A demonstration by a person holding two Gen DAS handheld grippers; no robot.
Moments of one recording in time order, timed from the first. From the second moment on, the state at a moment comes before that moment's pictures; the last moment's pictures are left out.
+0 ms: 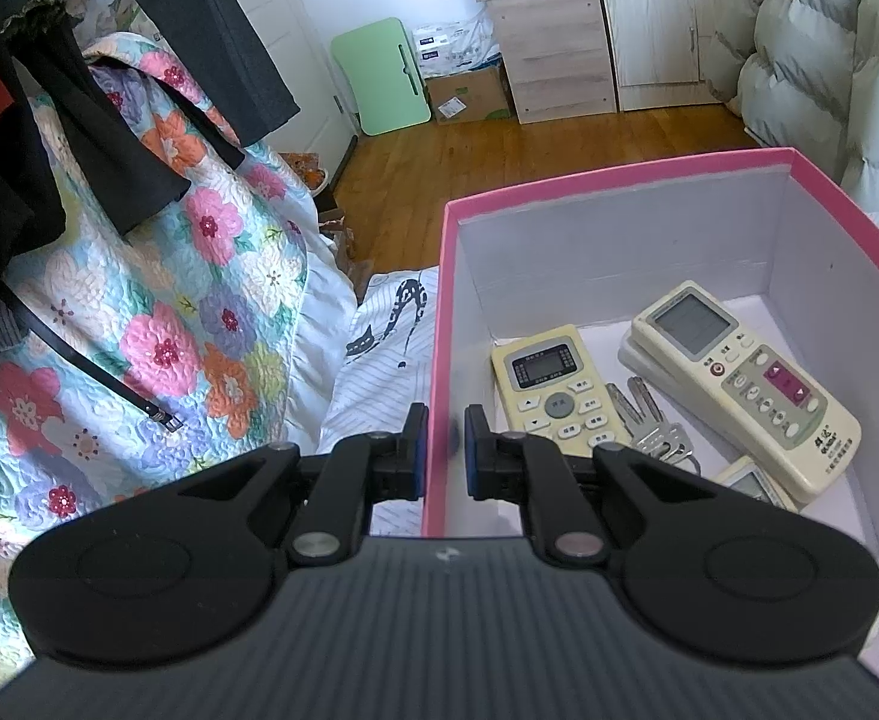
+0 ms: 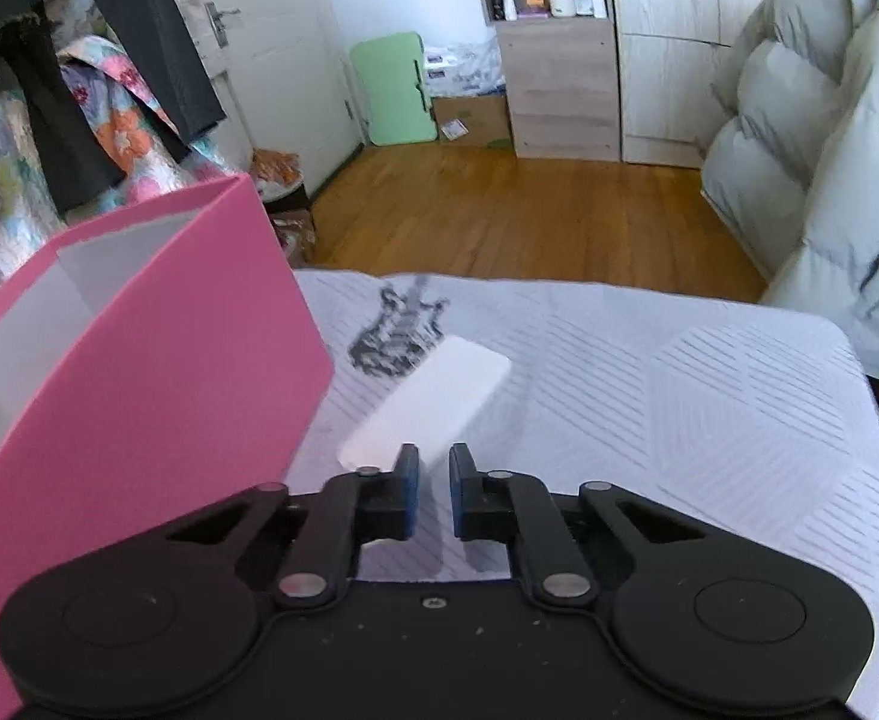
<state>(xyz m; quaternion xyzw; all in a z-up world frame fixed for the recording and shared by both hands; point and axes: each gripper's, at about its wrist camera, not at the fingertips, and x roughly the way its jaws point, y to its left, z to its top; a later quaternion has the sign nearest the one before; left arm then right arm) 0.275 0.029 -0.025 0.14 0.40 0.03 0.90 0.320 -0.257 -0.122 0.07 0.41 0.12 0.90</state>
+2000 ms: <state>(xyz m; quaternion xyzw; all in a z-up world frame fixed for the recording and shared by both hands) 0.273 0.033 -0.024 0.13 0.40 0.04 0.91 0.255 -0.245 -0.005 0.09 0.27 0.13 0.95</state>
